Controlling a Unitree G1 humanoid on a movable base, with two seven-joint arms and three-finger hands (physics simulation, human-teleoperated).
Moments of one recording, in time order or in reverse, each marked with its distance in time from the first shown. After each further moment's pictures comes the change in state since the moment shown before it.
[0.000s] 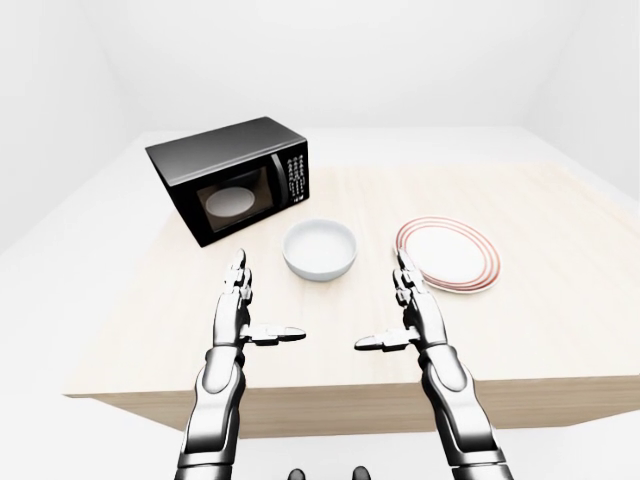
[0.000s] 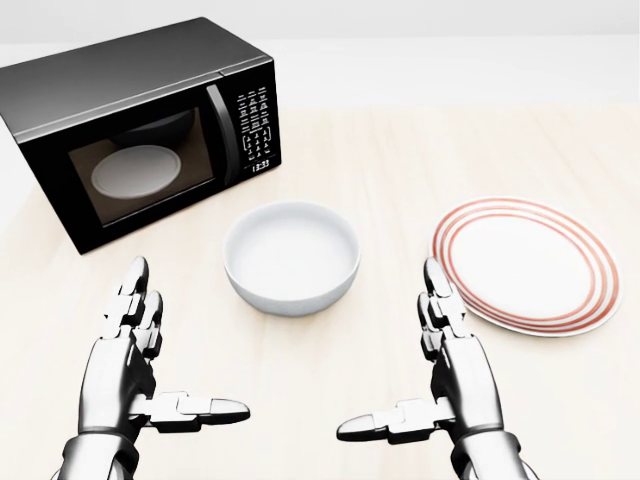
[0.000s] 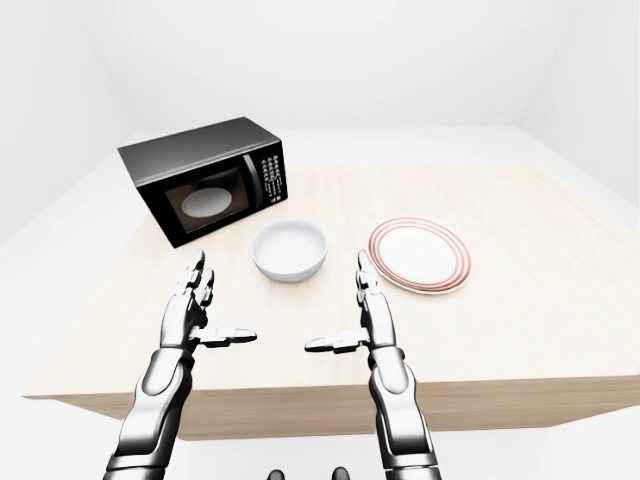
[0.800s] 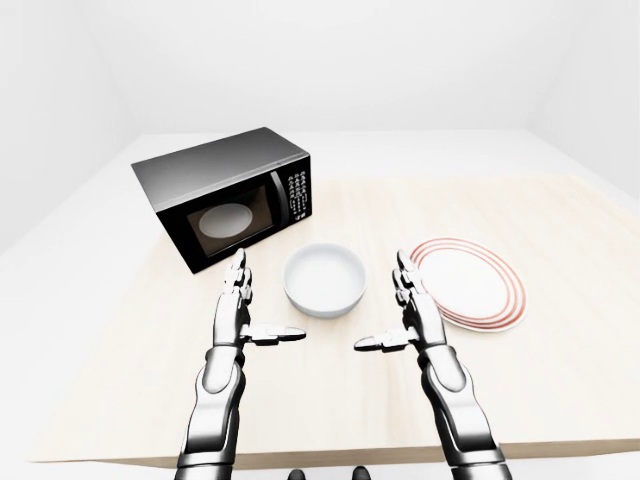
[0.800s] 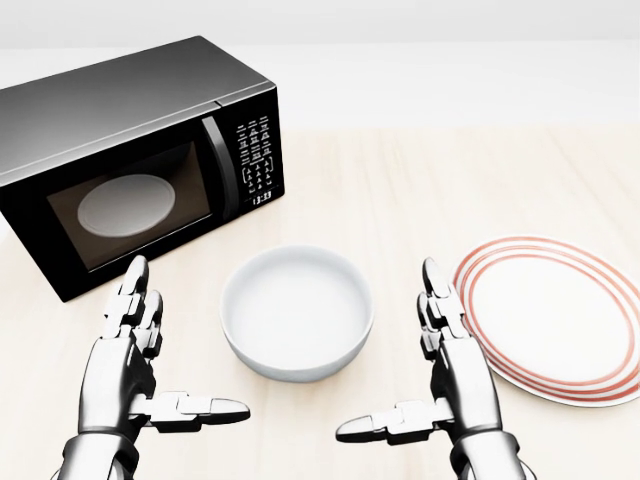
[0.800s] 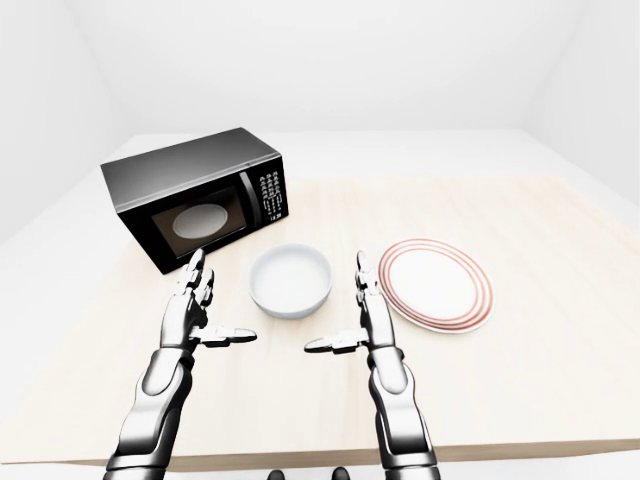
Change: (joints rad) left arm -0.001 0.000 0.000 0.000 0.000 0.000 0.000; right arm -0.001 -0.001 0.004 0.013 -0.013 -0.015 -0.002
